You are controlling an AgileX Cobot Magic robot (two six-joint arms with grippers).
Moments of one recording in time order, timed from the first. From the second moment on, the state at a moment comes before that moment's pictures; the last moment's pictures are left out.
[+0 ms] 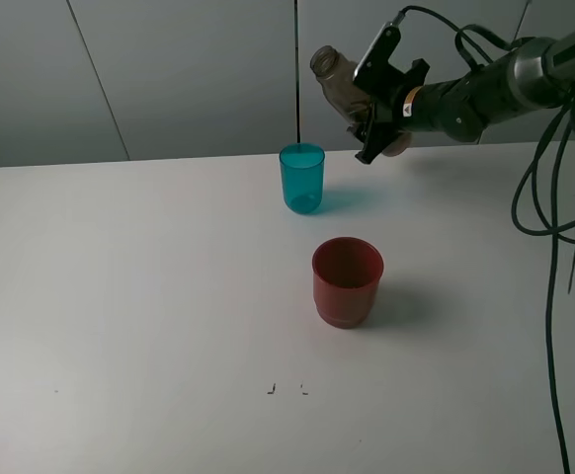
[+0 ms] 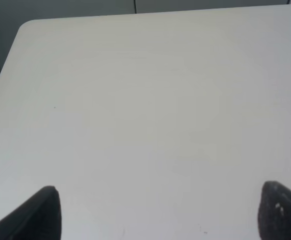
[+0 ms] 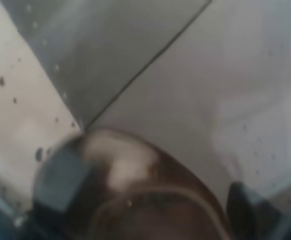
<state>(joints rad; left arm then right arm) 0.00 0.00 -0.51 0.02 1.09 0.00 0.24 2.21 -1.39 -0.54 -0.26 -0.32</state>
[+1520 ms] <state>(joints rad) 0.00 0.00 -0.51 0.02 1.09 0.00 0.24 2.27 -1.47 -0.54 -0.15 -0.77</state>
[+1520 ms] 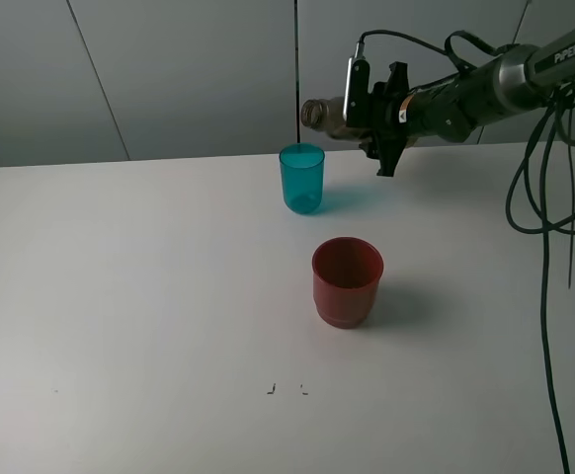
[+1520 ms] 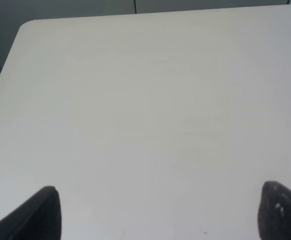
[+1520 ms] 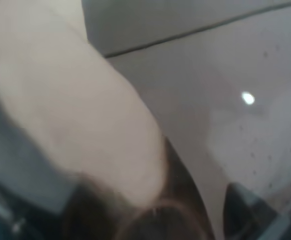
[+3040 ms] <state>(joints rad) 0.00 0.00 -0.51 0.02 1.09 0.00 0.24 2.28 -1.51 -0.54 -0.14 -1.05</state>
